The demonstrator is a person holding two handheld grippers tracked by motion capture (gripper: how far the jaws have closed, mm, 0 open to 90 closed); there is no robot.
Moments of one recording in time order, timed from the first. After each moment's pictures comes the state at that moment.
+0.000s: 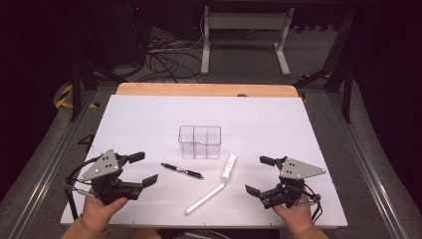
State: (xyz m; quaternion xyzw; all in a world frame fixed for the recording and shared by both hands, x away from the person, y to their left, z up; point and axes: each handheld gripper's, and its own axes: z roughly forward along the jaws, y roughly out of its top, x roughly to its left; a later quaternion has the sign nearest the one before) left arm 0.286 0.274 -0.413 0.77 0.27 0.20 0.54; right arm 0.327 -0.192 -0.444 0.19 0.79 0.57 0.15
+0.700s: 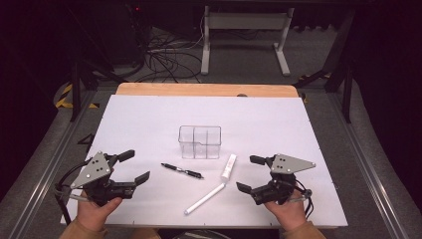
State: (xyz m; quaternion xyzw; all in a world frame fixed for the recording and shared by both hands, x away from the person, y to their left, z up) left arm 0.279 0.286 -0.416 0.76 0.28 0.24 0.54; right arm 0.332 -0.171 -0.436 0.20 0.79 0.56 0.12
